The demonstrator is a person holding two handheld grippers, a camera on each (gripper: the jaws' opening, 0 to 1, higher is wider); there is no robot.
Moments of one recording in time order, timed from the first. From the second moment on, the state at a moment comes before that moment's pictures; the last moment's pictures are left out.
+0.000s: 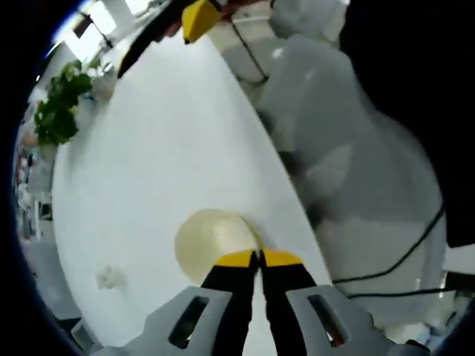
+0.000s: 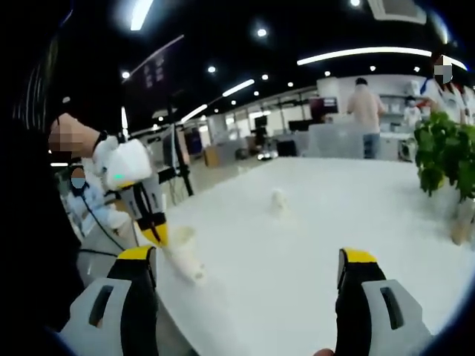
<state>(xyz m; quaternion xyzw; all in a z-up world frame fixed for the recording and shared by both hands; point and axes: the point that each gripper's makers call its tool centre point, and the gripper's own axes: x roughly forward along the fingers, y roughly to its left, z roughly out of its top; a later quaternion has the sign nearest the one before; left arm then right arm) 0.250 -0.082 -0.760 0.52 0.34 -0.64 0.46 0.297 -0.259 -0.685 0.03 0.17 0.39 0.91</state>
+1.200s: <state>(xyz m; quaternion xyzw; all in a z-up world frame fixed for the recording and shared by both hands) 0.244 -0.088 -0.748 0.45 0.35 -0.64 0.52 0.297 -0.255 -0.682 0.04 0.17 0.39 0.90</state>
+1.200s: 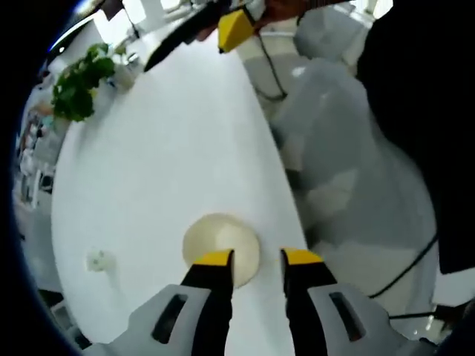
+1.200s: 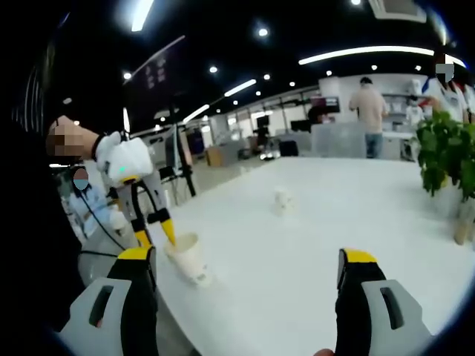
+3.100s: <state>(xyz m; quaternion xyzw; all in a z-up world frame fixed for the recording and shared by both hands) 0.362 -0.034 -0.667 0.14 0.23 -0.45 0.85 0.311 -0.231 -0.673 0.01 0.18 0.39 0.90</state>
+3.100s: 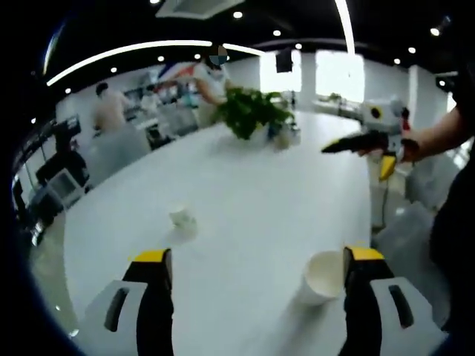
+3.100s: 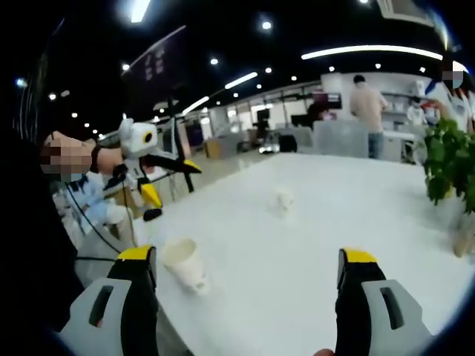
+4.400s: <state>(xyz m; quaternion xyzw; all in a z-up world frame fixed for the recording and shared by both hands) 0.463 -0.038 -0.688 0.07 0.22 -0.40 0.89 0.326 -0.220 -0.703 0.03 0.22 0.40 0.89</state>
